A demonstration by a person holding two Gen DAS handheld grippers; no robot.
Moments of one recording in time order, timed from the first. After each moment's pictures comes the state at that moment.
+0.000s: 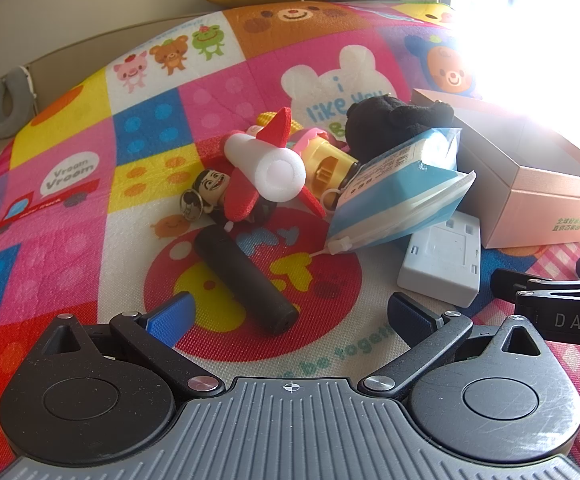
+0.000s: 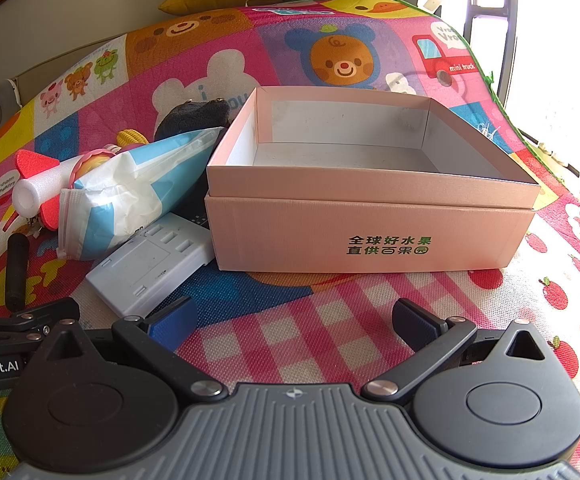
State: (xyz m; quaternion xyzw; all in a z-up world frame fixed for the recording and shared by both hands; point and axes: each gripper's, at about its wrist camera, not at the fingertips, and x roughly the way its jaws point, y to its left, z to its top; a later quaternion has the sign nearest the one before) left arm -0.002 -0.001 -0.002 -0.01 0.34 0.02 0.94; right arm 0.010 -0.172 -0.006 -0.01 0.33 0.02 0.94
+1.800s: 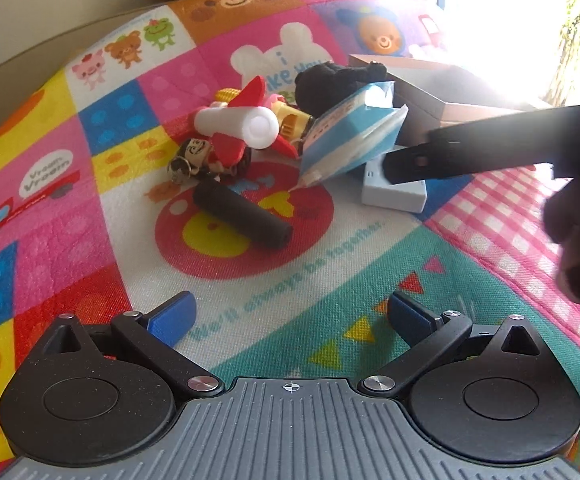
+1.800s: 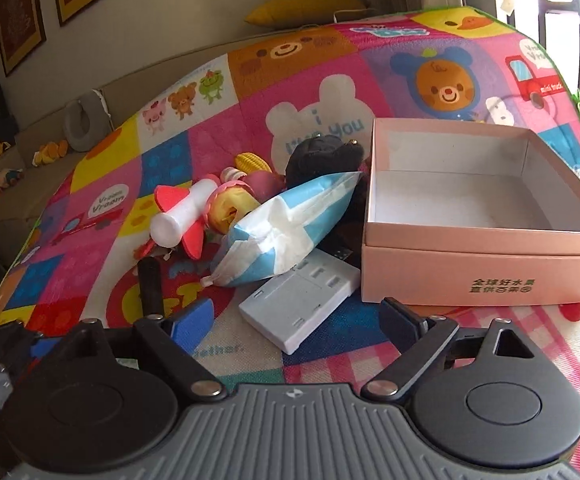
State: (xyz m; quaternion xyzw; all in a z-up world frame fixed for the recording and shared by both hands) left arm -0.053 0.023 0.002 0.04 0.36 -0.09 0.93; right arm 0.009 -0.126 0.026 0.03 0.34 0.15 0.93
